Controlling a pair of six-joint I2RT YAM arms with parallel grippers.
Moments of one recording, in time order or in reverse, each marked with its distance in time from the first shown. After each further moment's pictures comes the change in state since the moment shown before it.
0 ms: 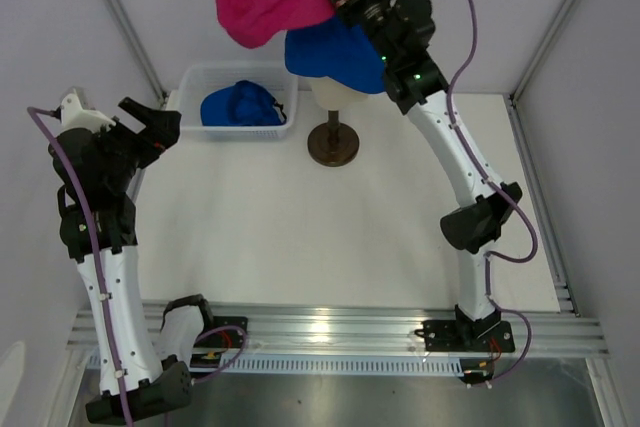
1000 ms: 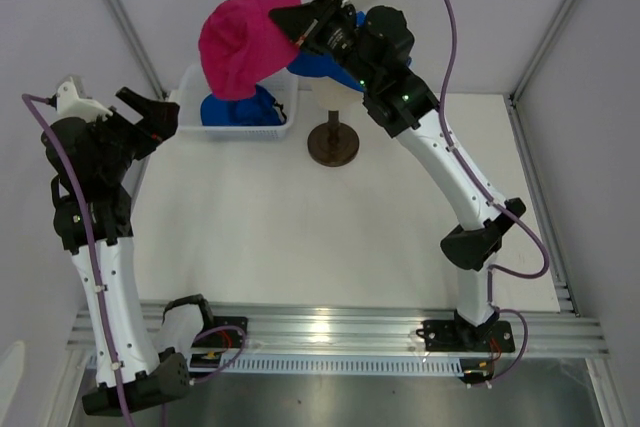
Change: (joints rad) left arm 0.000 0.052 0.080 -0.016 0.020 0.023; right arm 0.199 -0.068 -0.001 -0.271 0.000 -0.366
